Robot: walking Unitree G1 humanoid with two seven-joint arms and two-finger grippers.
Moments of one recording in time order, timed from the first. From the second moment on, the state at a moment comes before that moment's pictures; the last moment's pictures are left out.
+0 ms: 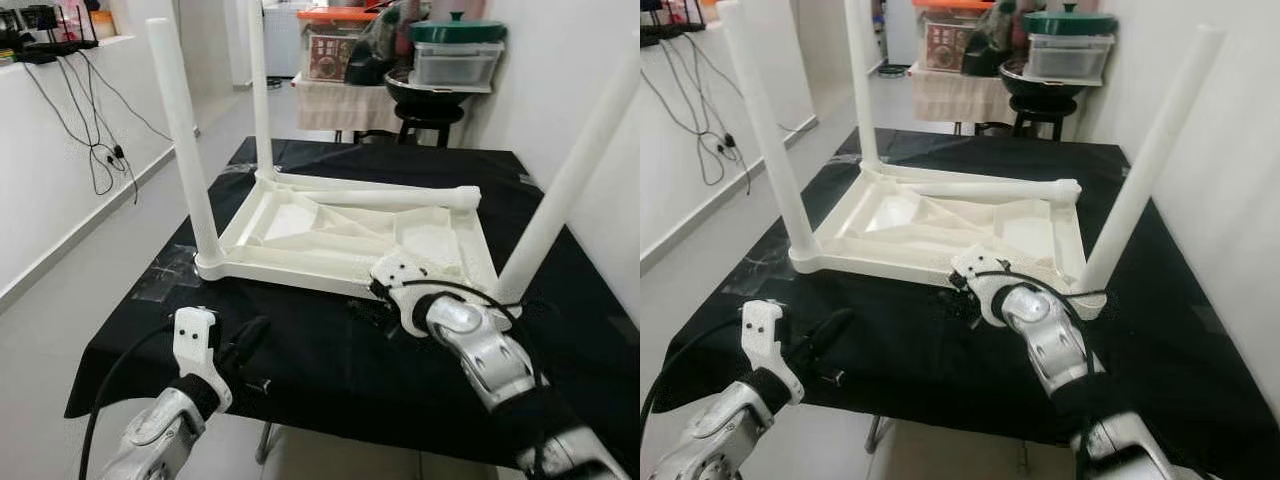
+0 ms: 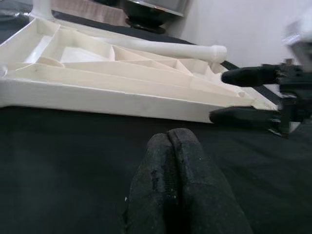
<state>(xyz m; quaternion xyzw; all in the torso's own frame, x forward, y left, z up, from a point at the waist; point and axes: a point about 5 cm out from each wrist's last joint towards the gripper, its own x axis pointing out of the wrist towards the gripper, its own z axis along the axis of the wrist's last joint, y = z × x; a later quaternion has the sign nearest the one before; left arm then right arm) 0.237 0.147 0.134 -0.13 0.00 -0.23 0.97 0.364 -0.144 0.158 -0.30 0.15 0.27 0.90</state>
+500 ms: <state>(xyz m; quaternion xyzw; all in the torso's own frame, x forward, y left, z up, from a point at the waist) 0.208 0.146 0.145 -0.18 0.01 -0.22 0.96 0.404 -0.152 0.188 -0.35 0.21 0.25 0.88</state>
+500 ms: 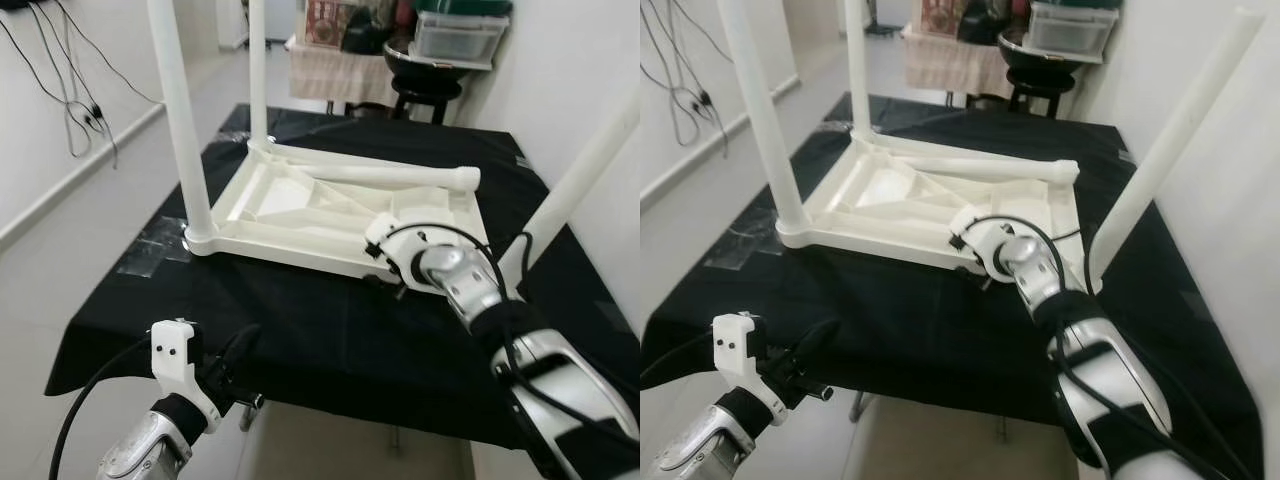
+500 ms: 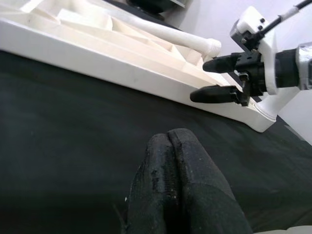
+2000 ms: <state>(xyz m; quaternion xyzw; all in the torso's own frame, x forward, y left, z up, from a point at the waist) 0.207 0.141 0.151 -0.21 0.01 -0.22 0.95 0.383 -0.100 0.177 -0.08 0.39 0.40 0.82</state>
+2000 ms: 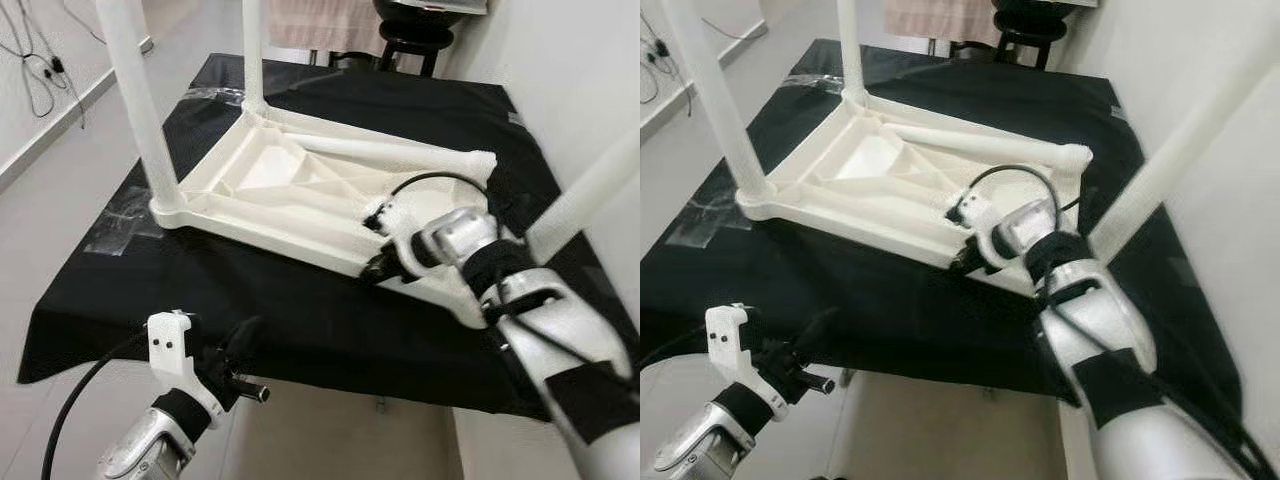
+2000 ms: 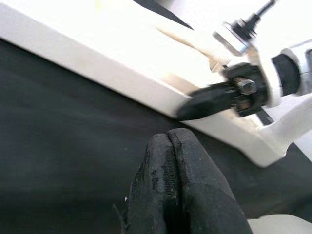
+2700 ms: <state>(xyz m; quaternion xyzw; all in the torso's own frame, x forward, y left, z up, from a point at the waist) 0.217 0.143 0.144 -0.20 0.01 -0.21 0.96 0.374 0.009 0.164 0.02 0.26 0.21 0.94</state>
